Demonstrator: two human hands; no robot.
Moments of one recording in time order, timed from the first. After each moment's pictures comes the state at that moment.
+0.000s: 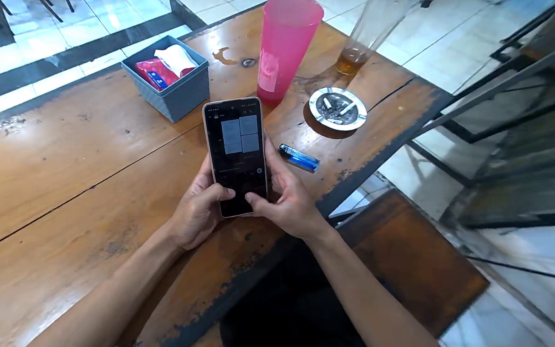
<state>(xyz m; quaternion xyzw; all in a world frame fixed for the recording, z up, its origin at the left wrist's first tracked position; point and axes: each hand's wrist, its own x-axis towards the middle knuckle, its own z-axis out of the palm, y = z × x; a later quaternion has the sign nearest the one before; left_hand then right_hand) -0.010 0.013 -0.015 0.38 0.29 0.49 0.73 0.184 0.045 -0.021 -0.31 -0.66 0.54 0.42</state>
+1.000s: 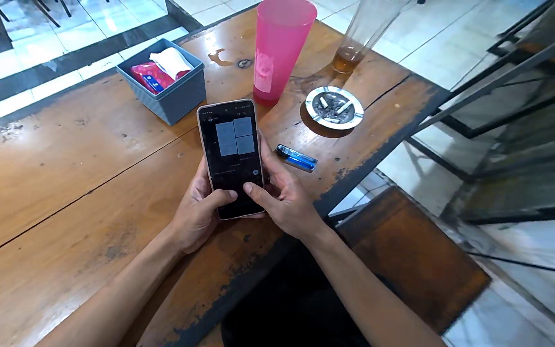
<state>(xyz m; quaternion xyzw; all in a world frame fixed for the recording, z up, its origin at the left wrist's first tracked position) -0.006 0.013 -0.017 0.39 0.28 0.51 0.72 0.184 0.044 -0.020 -0.31 -0.64 0.56 0.43</state>
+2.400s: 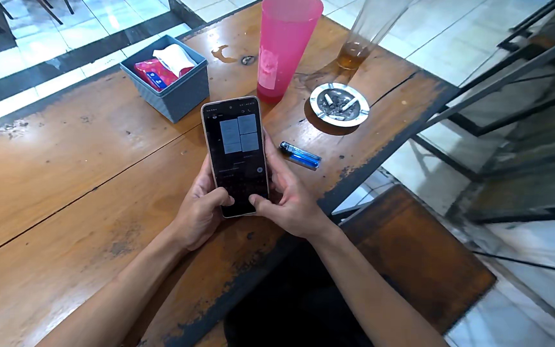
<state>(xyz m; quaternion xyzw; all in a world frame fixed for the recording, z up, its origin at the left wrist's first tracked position) -0.008 0.012 -0.017 0.40 0.31 0.49 0.71 0.186 0.044 -0.020 -0.30 -0.66 0.57 0.40</state>
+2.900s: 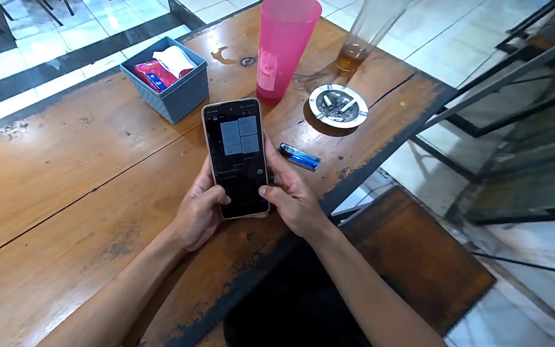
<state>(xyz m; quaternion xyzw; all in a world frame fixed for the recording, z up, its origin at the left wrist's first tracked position) -0.008 0.013 -0.016 0.38 0.30 0.49 0.72 0.188 0.044 -0.022 -0.28 -0.62 0.59 0.43</state>
